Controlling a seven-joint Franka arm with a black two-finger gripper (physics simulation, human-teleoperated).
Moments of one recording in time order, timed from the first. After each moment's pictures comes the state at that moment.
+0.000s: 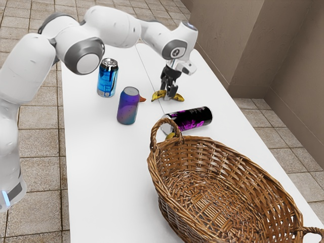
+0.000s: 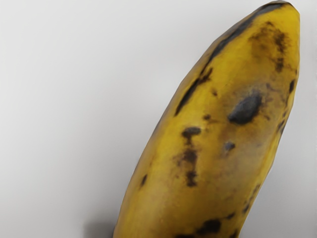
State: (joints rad) arm 0.16 0.48 0.27 -1.46 -0.06 1.88 0.41
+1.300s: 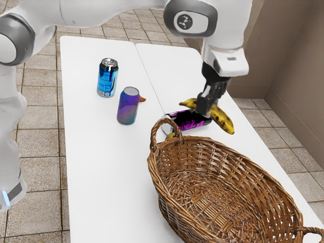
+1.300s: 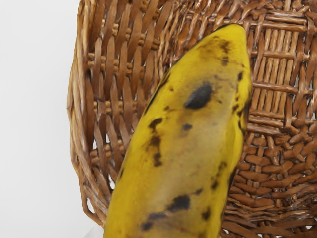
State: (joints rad) arm -0.40 0.07 -0.06 -1.34 0.06 1.56 0.41
